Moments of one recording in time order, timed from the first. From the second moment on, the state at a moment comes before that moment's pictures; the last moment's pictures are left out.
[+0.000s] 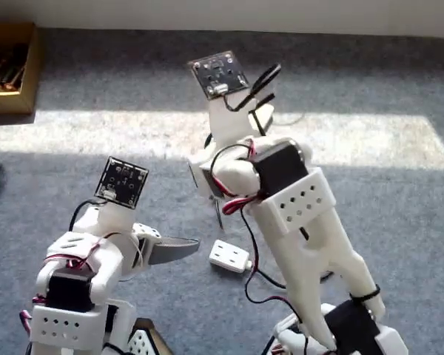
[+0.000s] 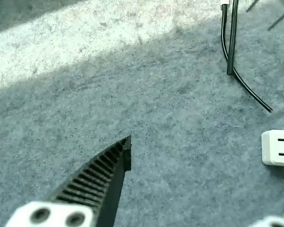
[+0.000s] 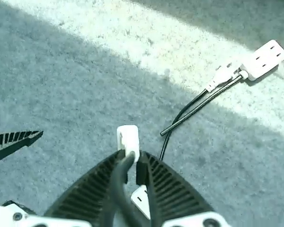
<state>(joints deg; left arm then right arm) 1.5 -81.7 65.1 72.5 -6.1 -38.8 -14.2 -11.9 92.3 -7.3</state>
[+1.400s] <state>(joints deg) -14.1 -81.9 76.7 50.6 -5.8 -37.1 -6.2 -7.6 96.7 4.5</state>
